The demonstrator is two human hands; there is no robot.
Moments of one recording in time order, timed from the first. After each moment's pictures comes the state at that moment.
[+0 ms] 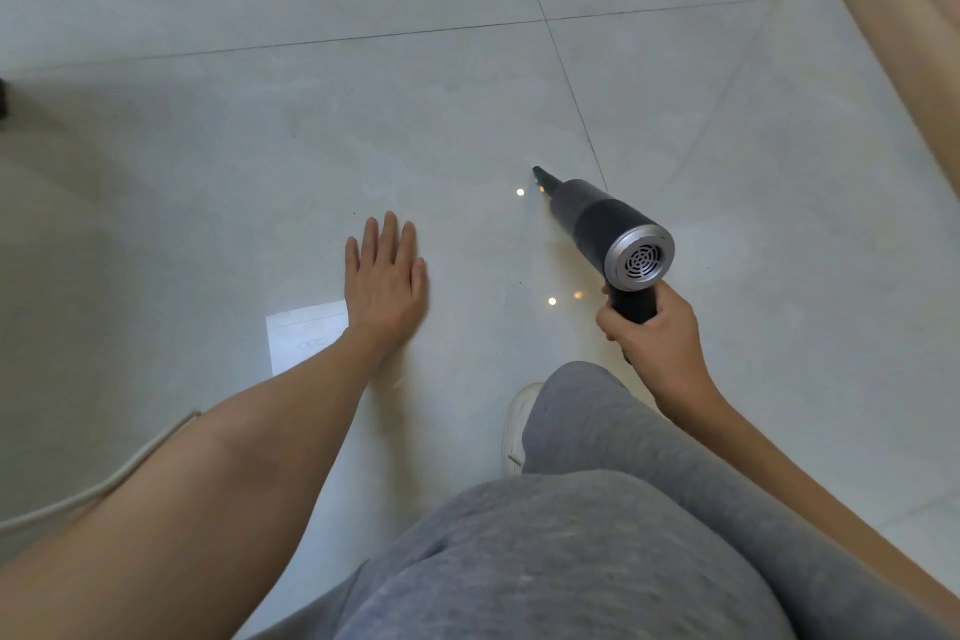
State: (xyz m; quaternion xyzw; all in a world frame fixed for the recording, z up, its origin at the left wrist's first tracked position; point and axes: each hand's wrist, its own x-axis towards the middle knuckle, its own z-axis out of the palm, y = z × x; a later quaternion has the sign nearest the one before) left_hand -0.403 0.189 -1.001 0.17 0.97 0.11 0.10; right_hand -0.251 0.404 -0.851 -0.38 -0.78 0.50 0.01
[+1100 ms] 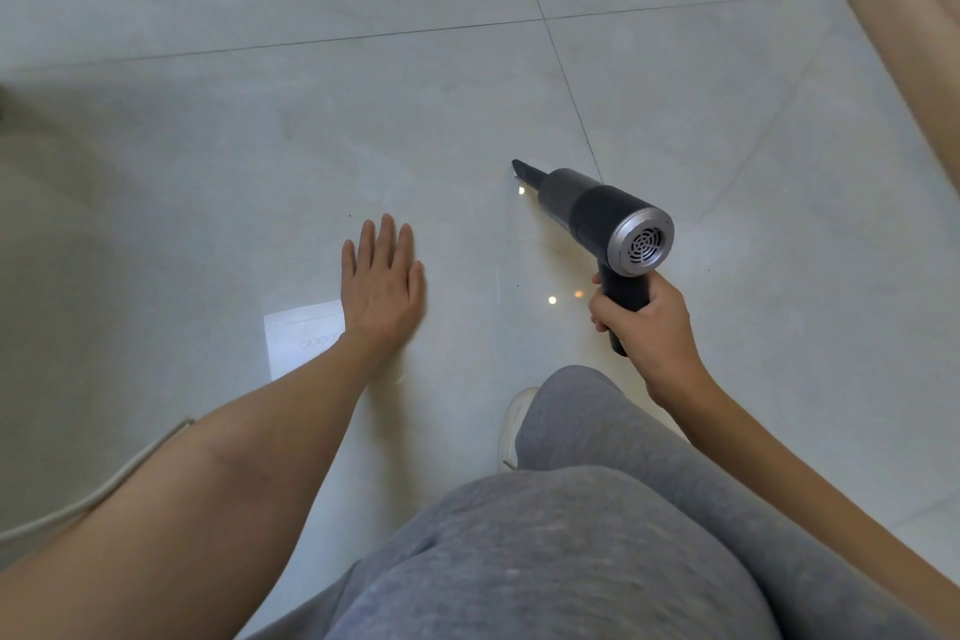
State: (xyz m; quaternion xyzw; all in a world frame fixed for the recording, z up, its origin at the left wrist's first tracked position) left_hand -0.402 0.189 -1.002 0.17 0.97 0.11 0.11; right_hand -0.266 0.410 -0.852 -0.37 -0.76 0.54 -0.01
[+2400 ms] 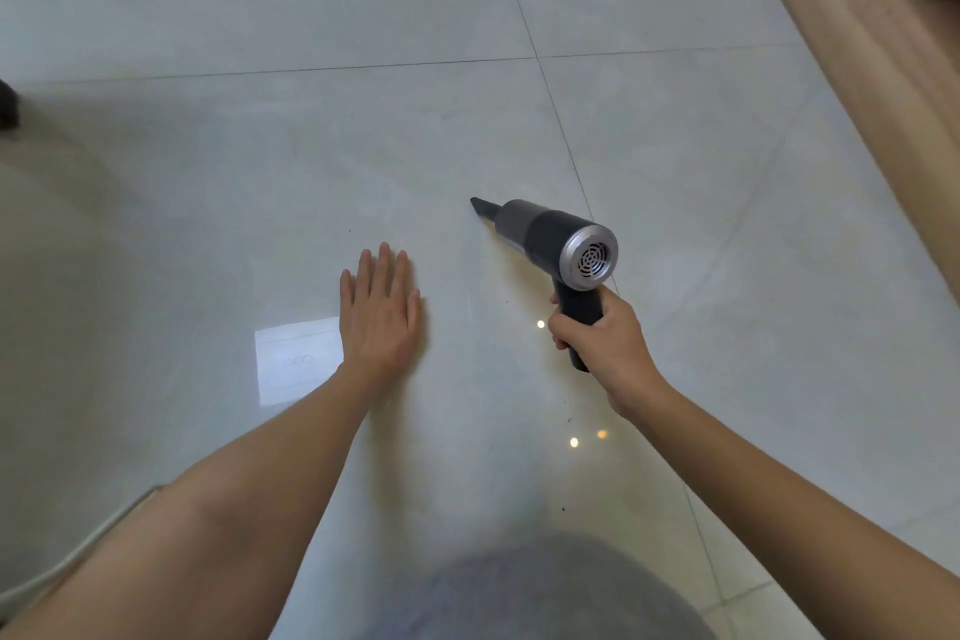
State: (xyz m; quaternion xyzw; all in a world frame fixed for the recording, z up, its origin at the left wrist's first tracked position) left_hand -0.375 0.188 -0.981 0.15 0.98 0.12 0.11; right_hand -0.272 0.389 -0.836 -0.36 -0.74 0.56 -0.06
